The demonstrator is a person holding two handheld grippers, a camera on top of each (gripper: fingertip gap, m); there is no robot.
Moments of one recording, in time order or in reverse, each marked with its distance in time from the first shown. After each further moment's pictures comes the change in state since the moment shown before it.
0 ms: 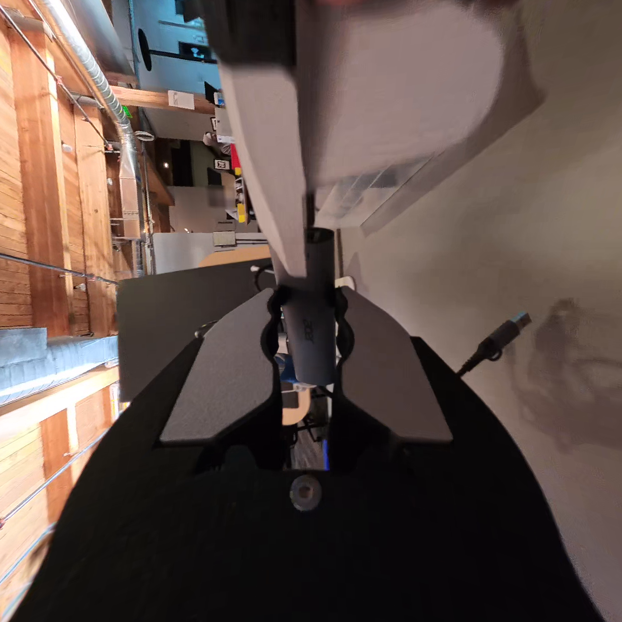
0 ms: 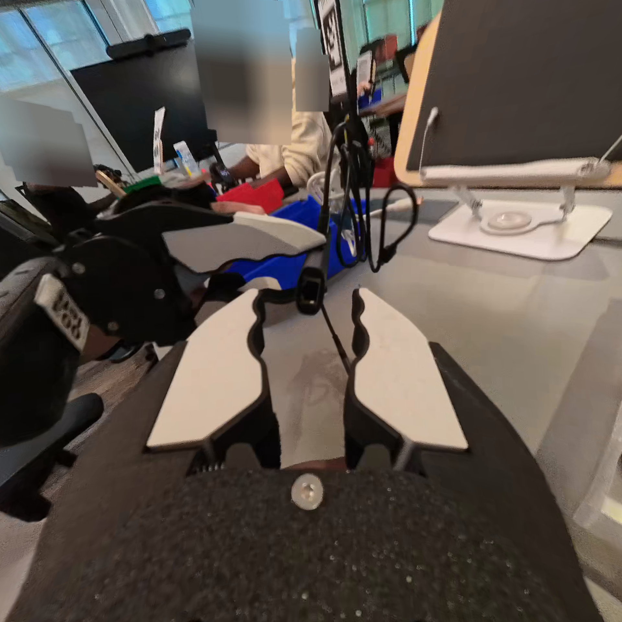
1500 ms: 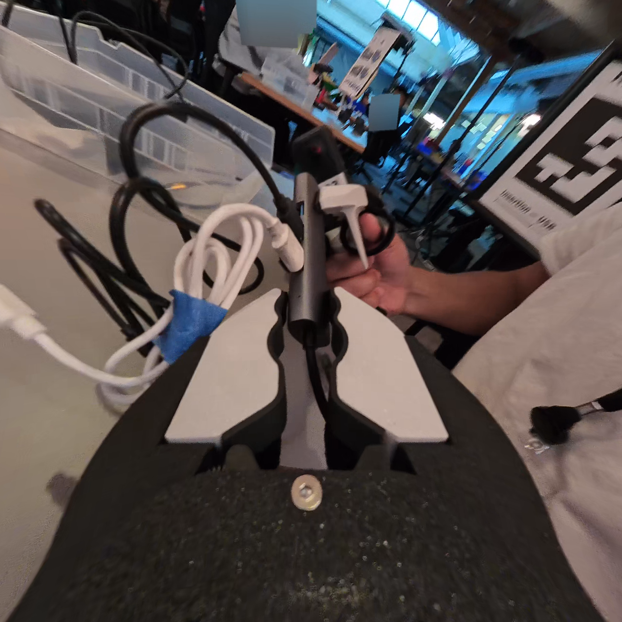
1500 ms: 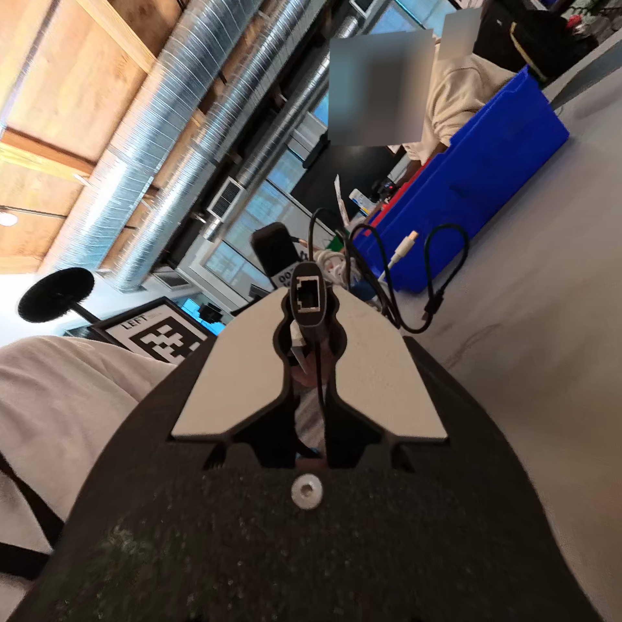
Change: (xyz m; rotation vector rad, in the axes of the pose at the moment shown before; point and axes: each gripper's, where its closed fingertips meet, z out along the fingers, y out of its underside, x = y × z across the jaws) left arm 0.095 -0.015 -0.071 0.581 0.768 -1.642; right arm -0.021 0.068 0.000 0.104 -0.529 0.650
